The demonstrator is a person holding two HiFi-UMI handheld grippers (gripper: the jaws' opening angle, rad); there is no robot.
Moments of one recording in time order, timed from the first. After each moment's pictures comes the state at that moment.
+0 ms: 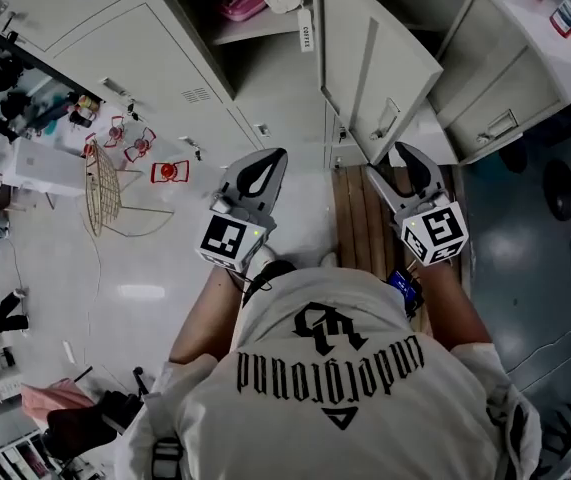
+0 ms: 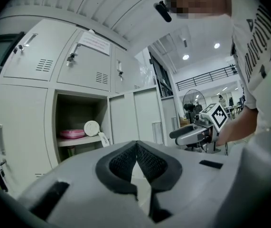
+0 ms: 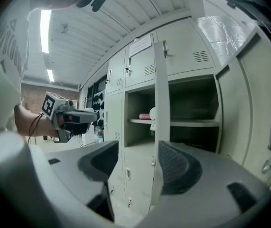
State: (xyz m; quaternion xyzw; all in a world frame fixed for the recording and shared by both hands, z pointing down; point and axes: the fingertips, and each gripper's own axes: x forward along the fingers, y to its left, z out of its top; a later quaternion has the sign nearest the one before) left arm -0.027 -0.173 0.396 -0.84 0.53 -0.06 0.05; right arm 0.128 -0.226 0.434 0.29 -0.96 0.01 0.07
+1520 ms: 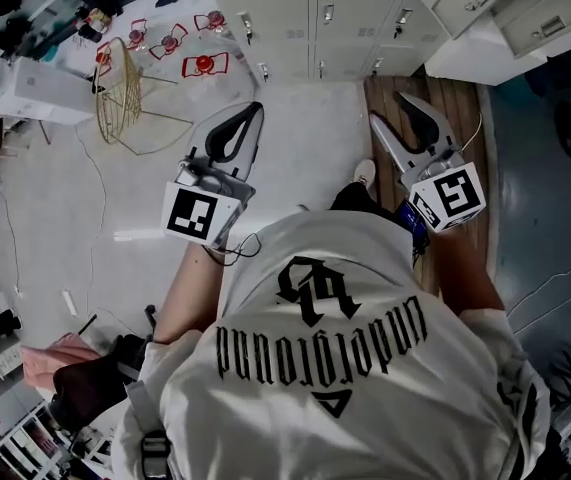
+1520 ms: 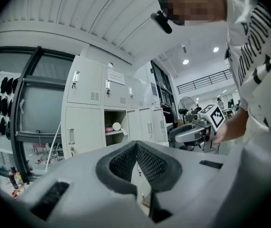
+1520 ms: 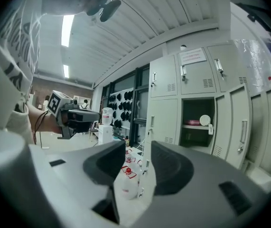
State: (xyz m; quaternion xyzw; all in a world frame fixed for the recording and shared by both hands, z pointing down) left arm -0.220 0.177 0.383 -0.83 0.55 -0.05 0.03; right arm -0.063 0.114 0.410 0.24 -0.97 -0.04 0.07
